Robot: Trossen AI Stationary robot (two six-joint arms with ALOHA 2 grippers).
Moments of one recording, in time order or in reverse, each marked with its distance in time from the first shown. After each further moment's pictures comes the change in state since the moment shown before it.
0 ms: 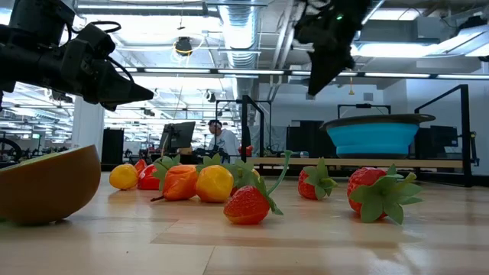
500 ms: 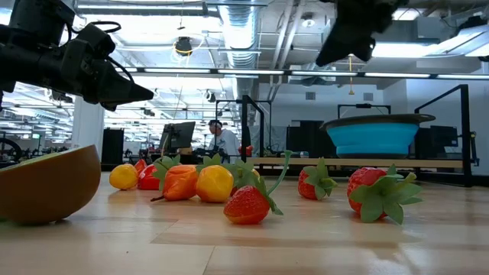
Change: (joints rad) left arm 0.000 0.000 0.000 0.000 0.000 -0.003; right arm 0.415 -0.108 -0.235 0.362 -0.003 0.141
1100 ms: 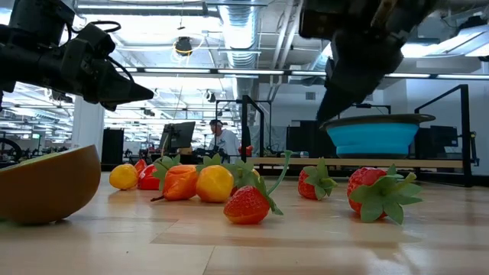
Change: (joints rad) left arm 0.000 0.000 0.000 0.003 0.000 0.000; right arm 0.080 0.280 0.002 0.176 -0.181 0.011
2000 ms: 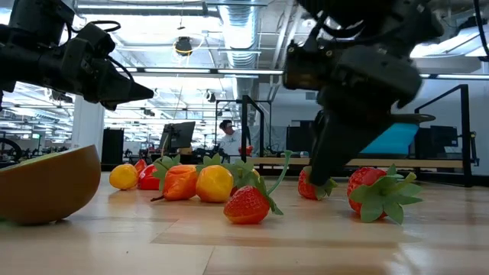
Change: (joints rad) left arm 0.000 0.000 0.000 0.005 0.000 0.002; right arm -0.028 0.185 -0.001 0.101 0.000 -0.037
